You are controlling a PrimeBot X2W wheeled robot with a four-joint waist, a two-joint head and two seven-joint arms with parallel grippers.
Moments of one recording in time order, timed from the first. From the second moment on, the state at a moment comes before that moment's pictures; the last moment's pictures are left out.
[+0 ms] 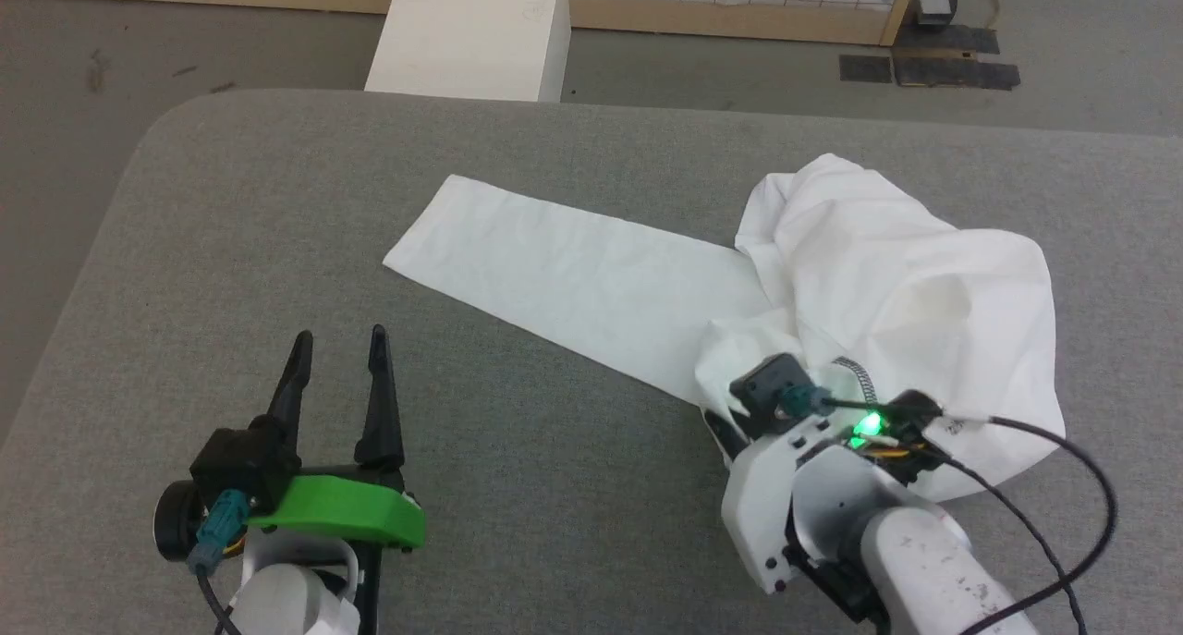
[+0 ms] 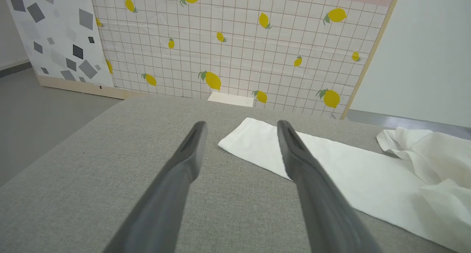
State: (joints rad) left arm -0.10 0.06 -0.03 0.09 -0.20 -0.03 -0.26; right arm -0.25 -0.08 0.40 0.16 0.05 0.13 0.51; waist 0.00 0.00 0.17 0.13
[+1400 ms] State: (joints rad) left arm -0.35 0.07 -0.53 0.36 -0.17 -0.12 0.00; right arm -0.03 -0.05 -0.28 0.00 0.10 0.13 0.01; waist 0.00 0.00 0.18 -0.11
